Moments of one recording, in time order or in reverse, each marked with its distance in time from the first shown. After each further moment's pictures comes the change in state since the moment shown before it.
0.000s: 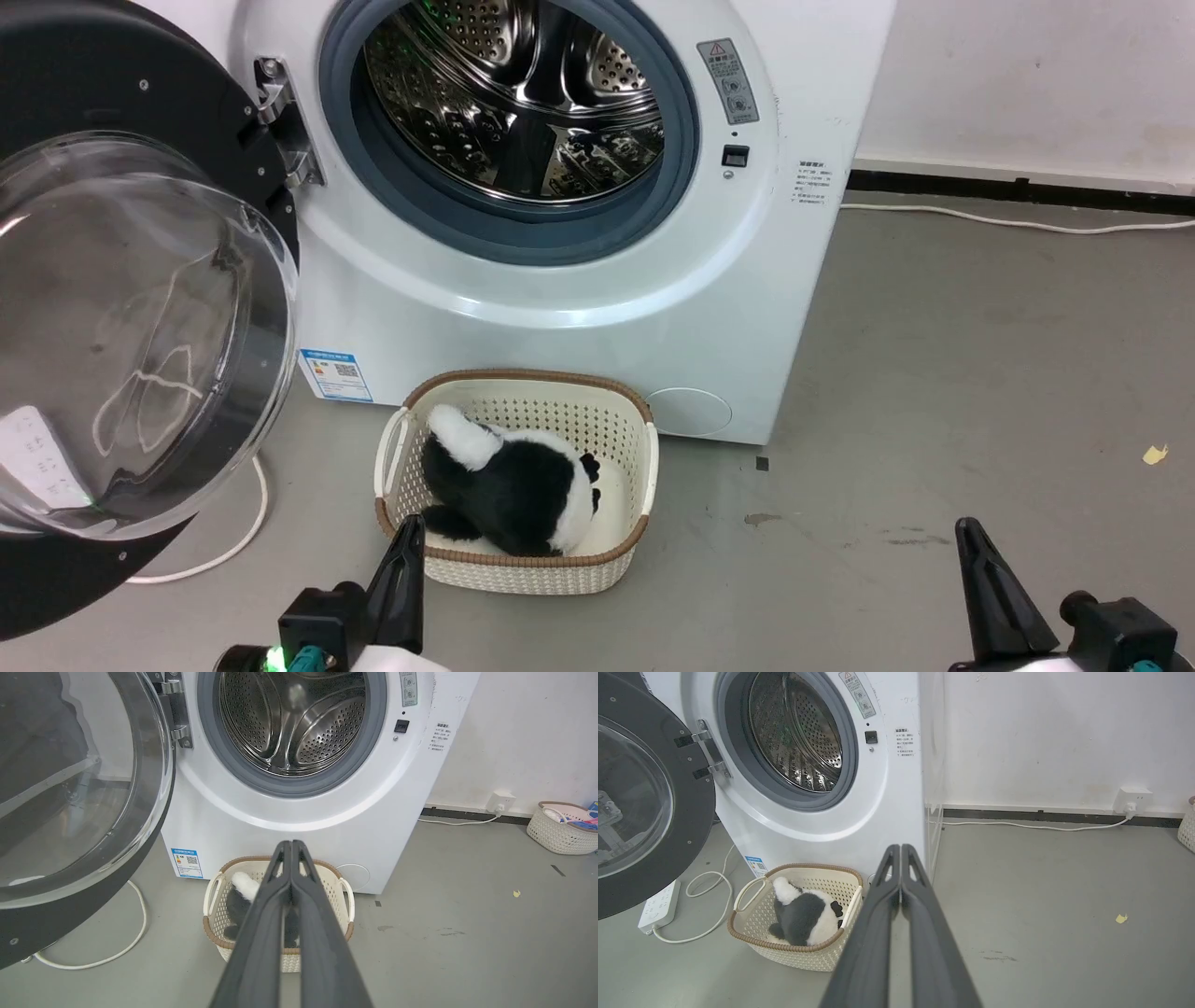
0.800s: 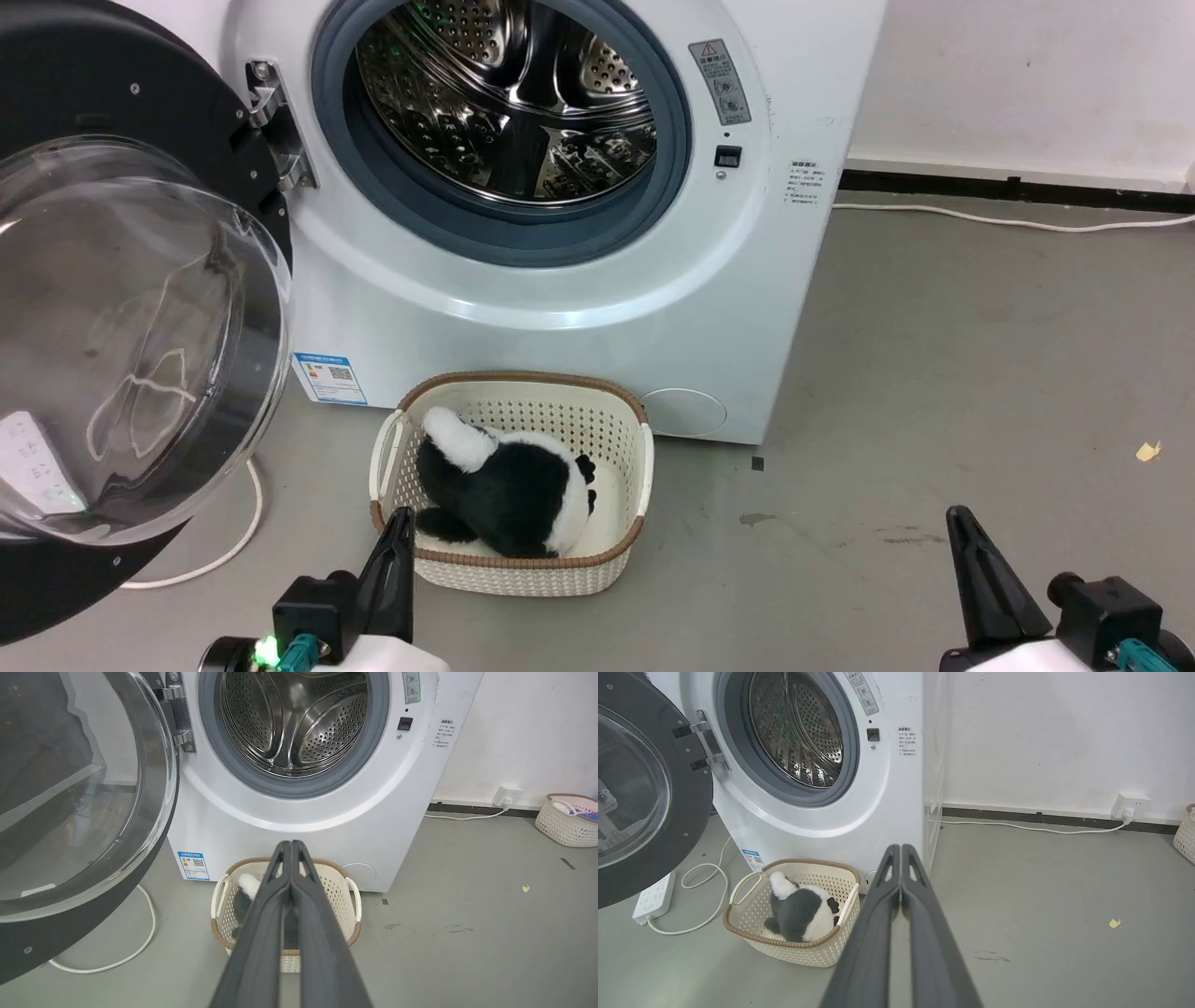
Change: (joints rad) left arm -0.001 -0.001 0.023 -0.035 0.035 0.000 0.050; right arm -0.023 0.000 0.005 -0.011 -0.032 0.000 0.051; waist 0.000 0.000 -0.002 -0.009
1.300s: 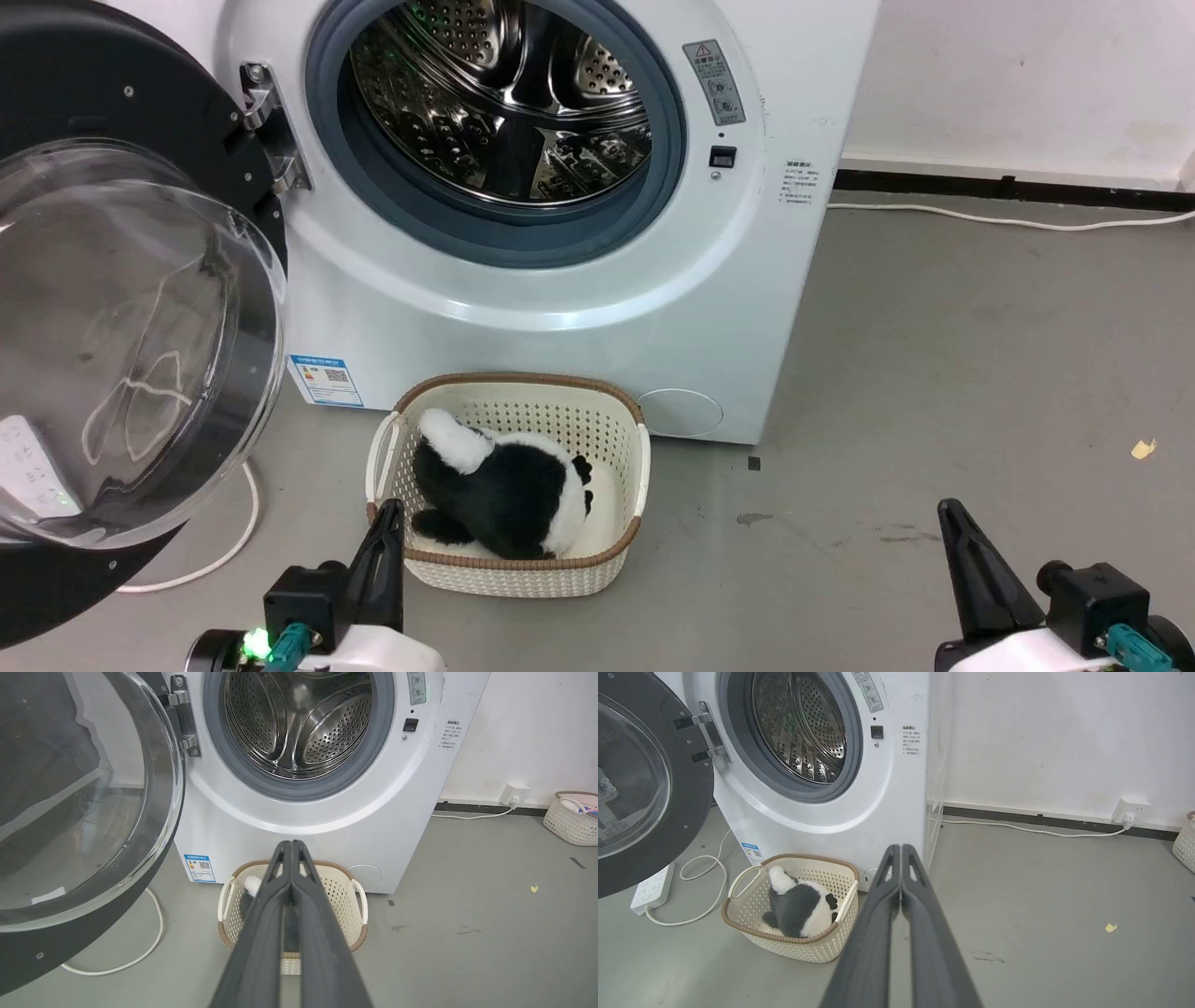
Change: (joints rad) left arm -0.004 0.000 0.020 -0.023 0.017 0.000 0.034; right arm -0.015 0.000 0.003 -0.010 -0.027 0.000 0.035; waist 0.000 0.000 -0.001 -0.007
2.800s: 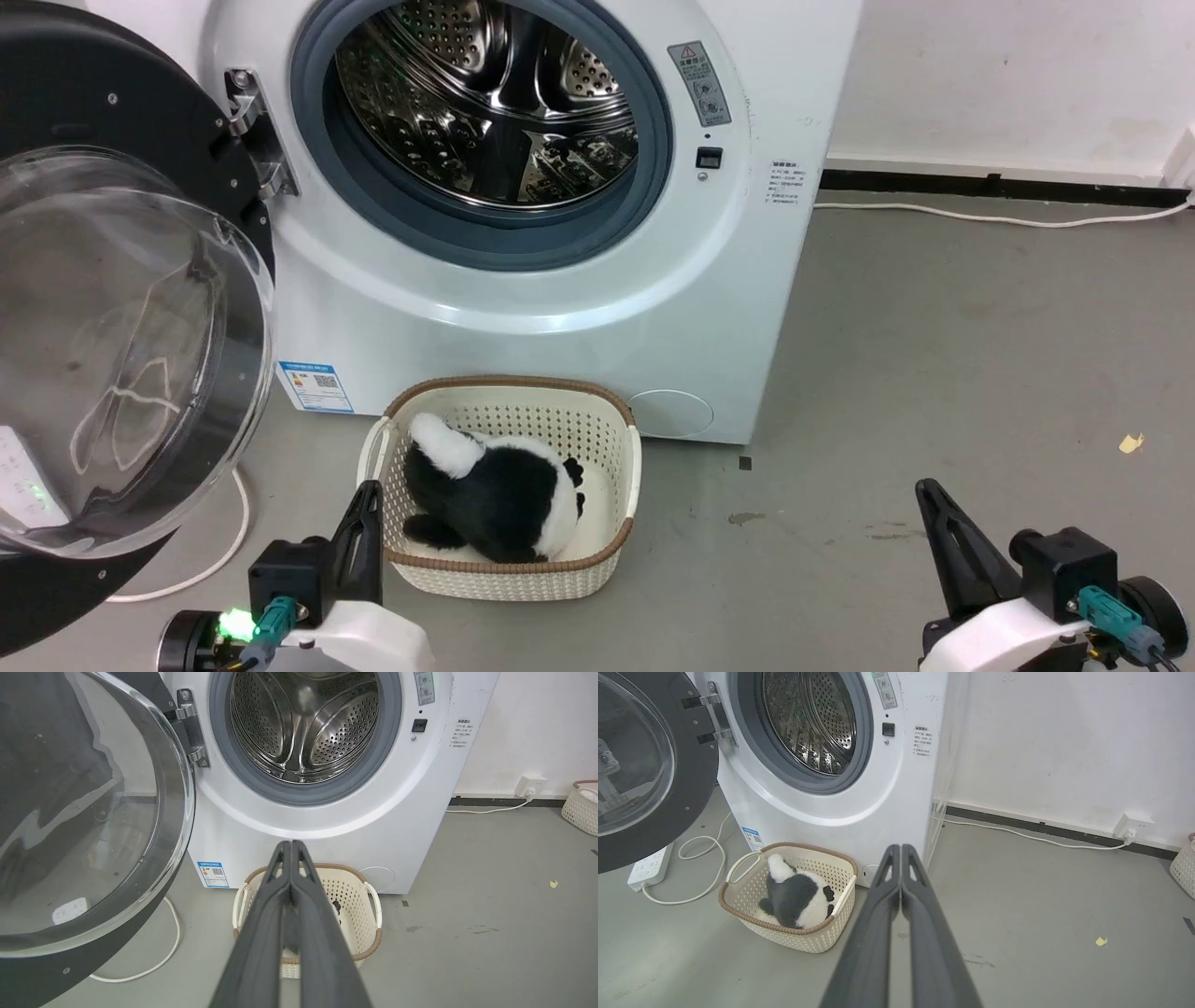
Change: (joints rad) left arm -0.013 -0.001 0.041 -0.064 0.054 0.000 0.090; right arm -0.043 0.000 0.013 -0.025 -0.062 0.000 0.089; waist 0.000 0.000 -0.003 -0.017
